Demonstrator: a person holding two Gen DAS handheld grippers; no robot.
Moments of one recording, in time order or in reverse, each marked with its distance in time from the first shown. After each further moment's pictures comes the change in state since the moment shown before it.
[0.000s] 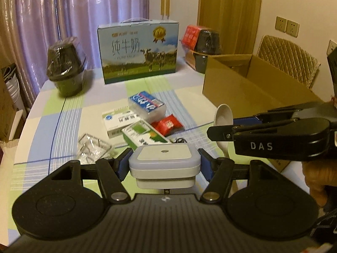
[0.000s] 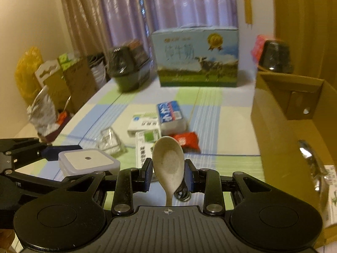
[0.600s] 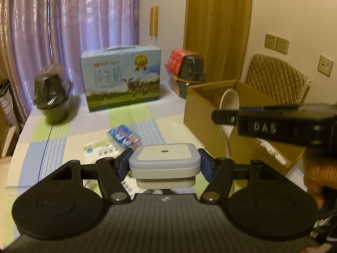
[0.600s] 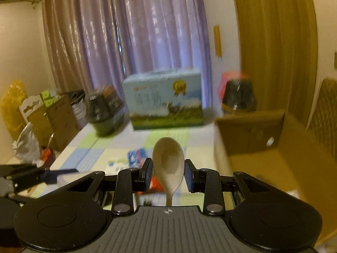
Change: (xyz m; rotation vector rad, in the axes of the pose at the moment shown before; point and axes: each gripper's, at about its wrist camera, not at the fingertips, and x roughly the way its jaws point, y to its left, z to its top) left arm -0.009 -0.047 0.044 0.010 -0.104 -0.031; right arm -0.065 -0.037 0.047 0.034 -0.204 -0.104
